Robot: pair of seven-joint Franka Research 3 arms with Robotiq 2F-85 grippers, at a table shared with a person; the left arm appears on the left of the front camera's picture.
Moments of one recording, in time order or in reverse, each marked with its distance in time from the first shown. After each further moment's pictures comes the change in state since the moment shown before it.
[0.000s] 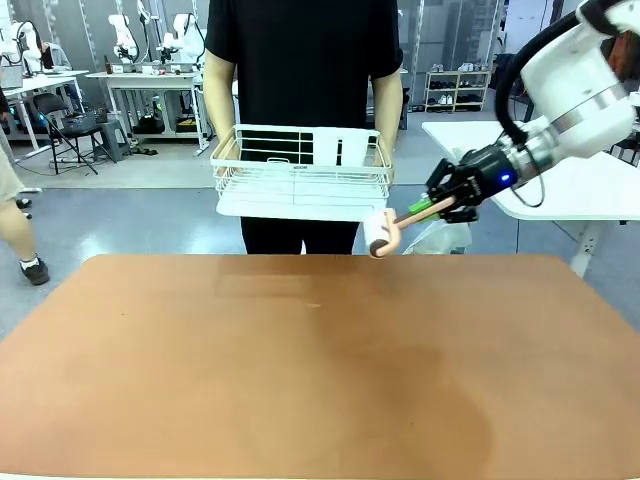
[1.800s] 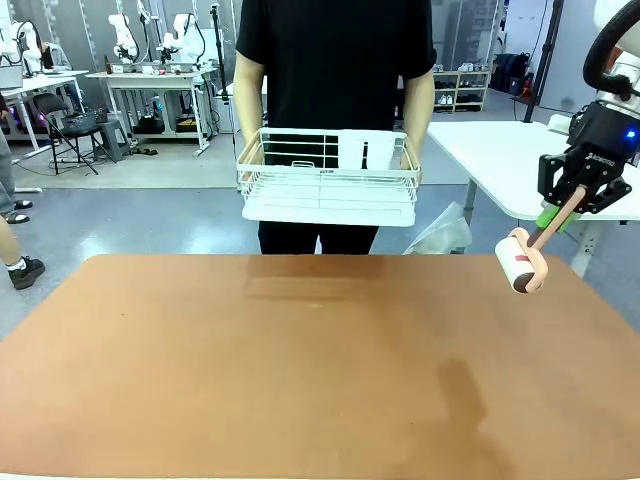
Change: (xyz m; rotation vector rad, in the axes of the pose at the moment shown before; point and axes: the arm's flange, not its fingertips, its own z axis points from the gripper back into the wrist) left arm 0.000 0.000 0.000 0.000 0.000 0.000; right arm -0.107 0.026 0.107 -0.636 -0.052 -0.137
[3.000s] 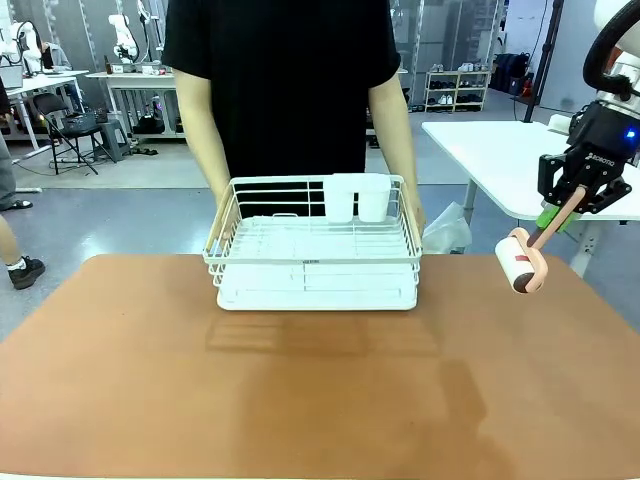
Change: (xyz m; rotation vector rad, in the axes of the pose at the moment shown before) left arm 0.000 0.000 0.000 0.000 0.000 0.000; right arm 0.000 0.000 0.000 0.000 0.000 0.000
